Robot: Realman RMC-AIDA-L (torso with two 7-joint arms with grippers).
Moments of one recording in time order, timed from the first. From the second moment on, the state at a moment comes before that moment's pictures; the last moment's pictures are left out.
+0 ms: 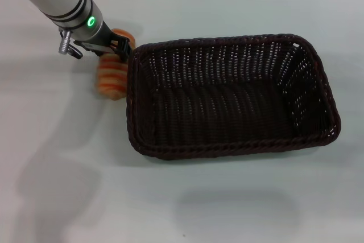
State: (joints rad) left arm -0.97 -2.05 -1.81 -0.70 2.89 -1.03 0.00; right arm 0.03 2.08 1.45 0.83 -2.68 -0.99 -0.42
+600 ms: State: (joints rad) left arm -0.84 -2.05 -2.13 -1.13 2.72 -1.29 0.38; right arm 0.03 2.08 1.45 0.84 -2.68 -0.99 -0.42
